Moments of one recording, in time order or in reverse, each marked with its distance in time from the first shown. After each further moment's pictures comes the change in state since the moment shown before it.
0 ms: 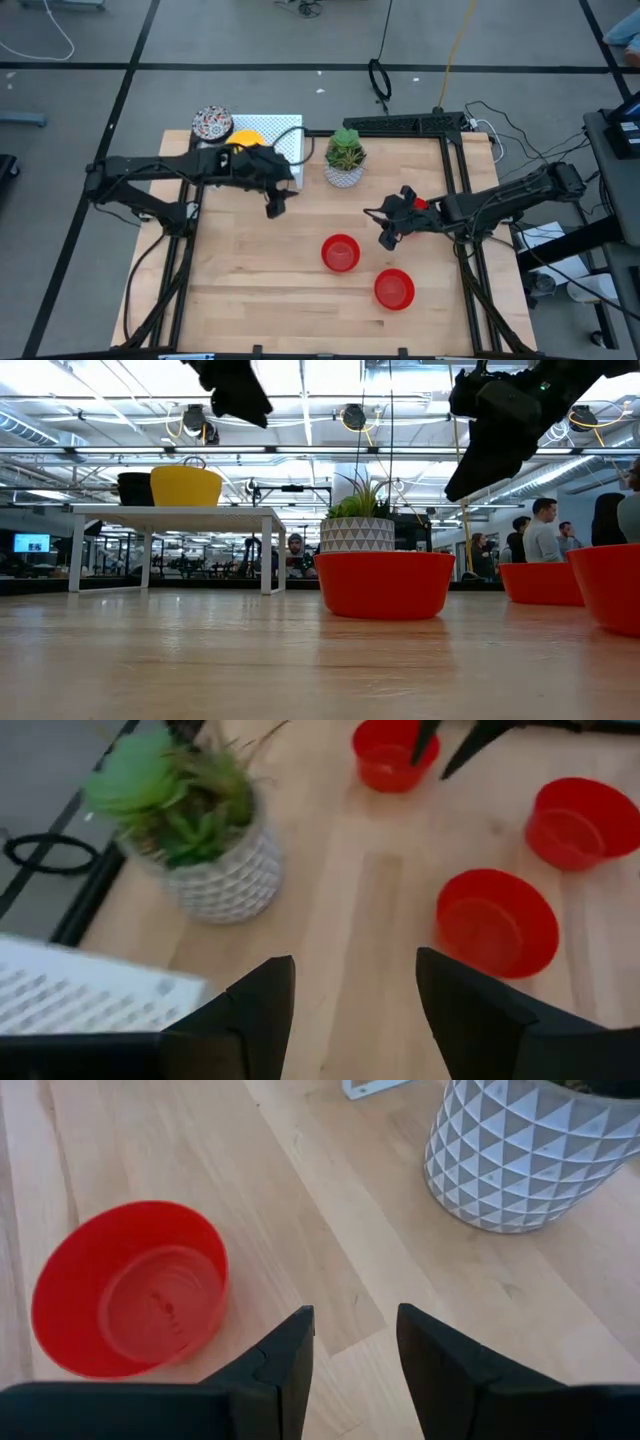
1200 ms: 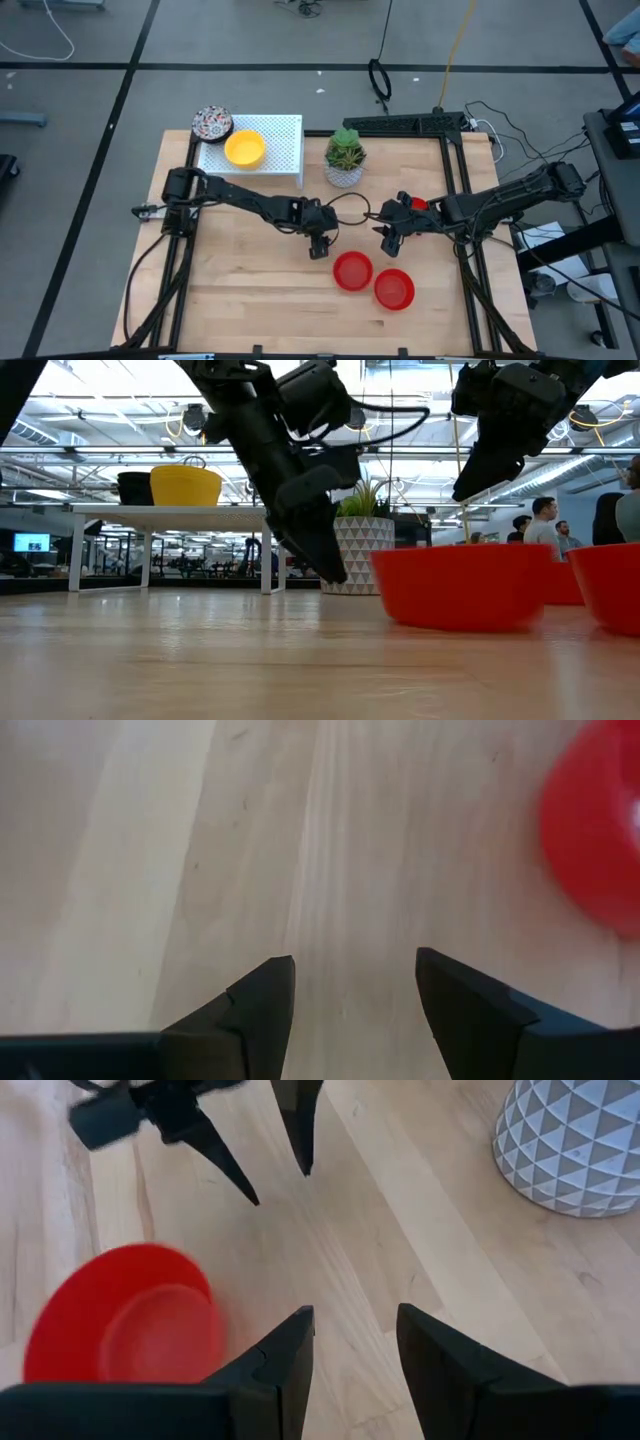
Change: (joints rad) left arm -0.150 0.640 -0.002 0.389 0.027 -0.111; right arm 0.009 -0.001 0.000 0.012 -0.134 -0.008
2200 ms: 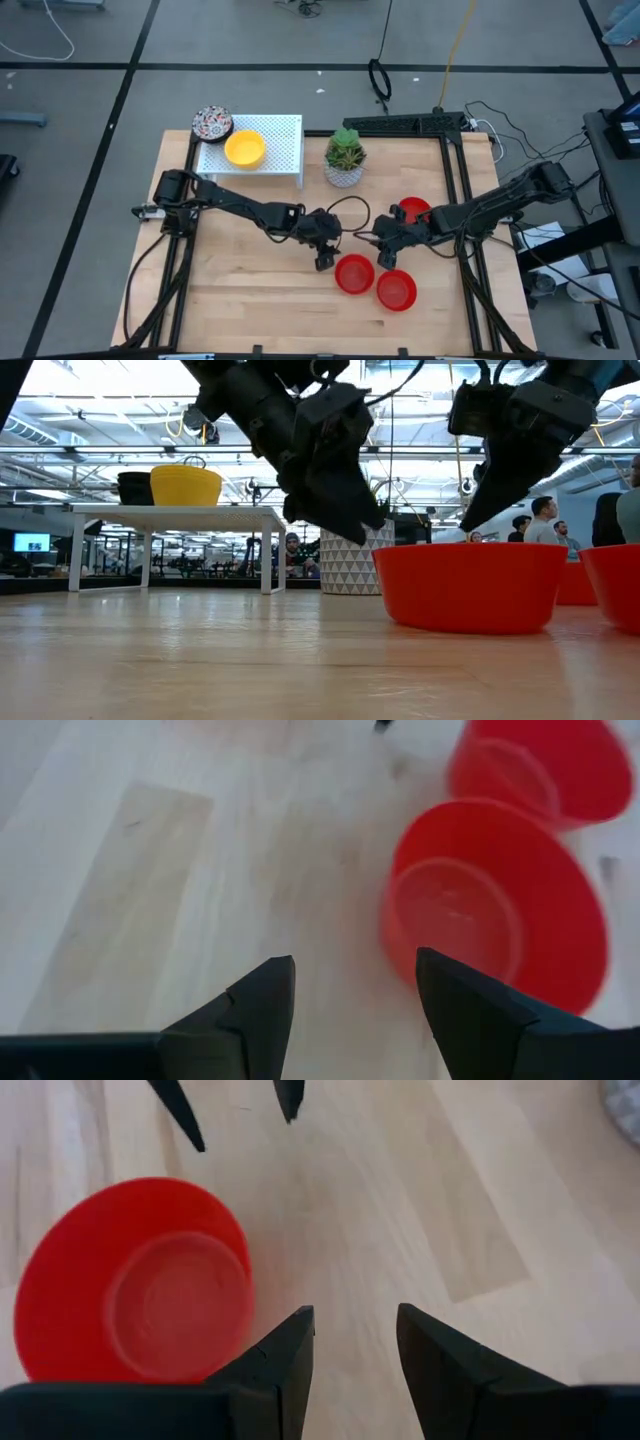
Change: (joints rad) left arm -0.080 -0.051 0.001 0.139 0.060 -0.165; right arm 0.079 0.157 -0.001 0.067 -0.046 0.030
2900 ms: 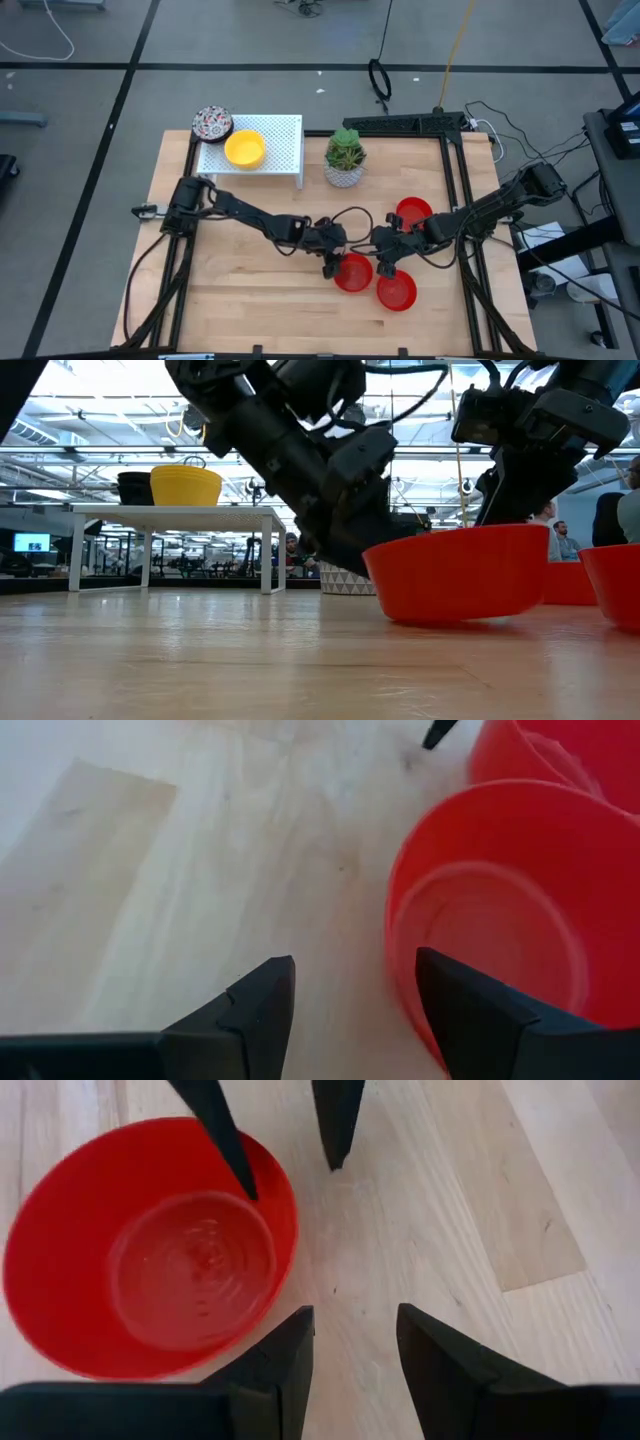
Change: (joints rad) left arm -0.040 0.141 0.000 0.185 -0.063 -0.040; right arm 0.059 0.078 0.000 0.039 -0.003 -0.006
